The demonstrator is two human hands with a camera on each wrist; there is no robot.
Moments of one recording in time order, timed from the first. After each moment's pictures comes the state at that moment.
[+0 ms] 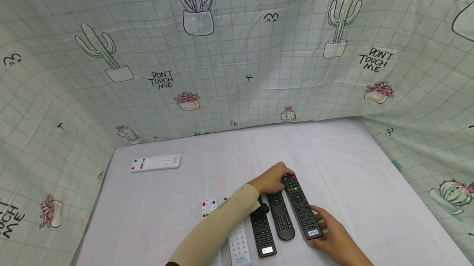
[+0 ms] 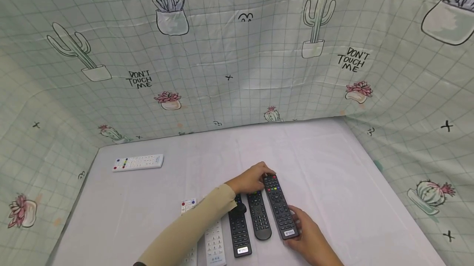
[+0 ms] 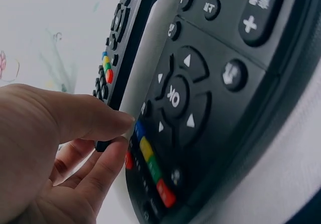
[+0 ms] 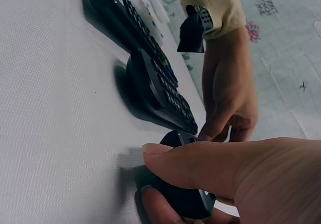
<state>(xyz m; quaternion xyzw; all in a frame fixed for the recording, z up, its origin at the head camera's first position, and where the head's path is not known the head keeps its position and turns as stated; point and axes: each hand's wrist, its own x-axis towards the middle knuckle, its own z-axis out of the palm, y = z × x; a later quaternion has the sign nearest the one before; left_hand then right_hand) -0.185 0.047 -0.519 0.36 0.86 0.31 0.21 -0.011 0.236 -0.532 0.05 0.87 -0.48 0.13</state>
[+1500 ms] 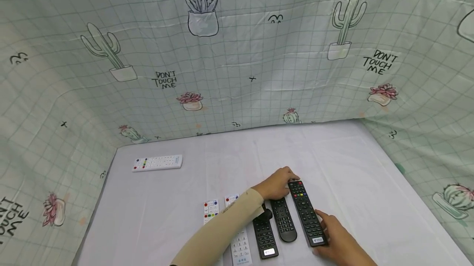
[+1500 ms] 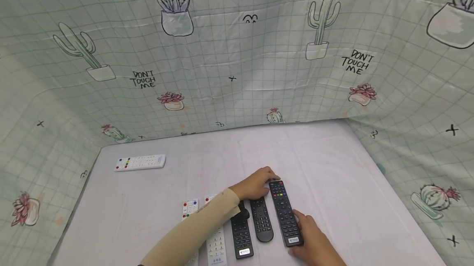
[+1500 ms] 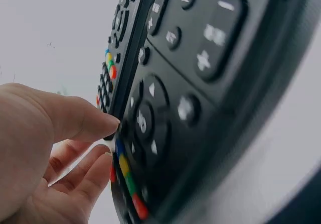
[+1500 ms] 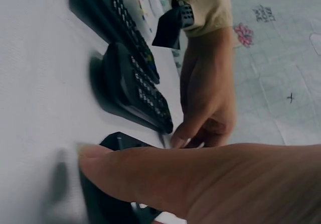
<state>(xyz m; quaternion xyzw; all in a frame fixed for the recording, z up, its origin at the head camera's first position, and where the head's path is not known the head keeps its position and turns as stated) -0.173 0.050 -0.524 0.38 0.87 0.26 0.18 -0.010 0.235 -0.524 0.03 0.93 -0.34 0.16</state>
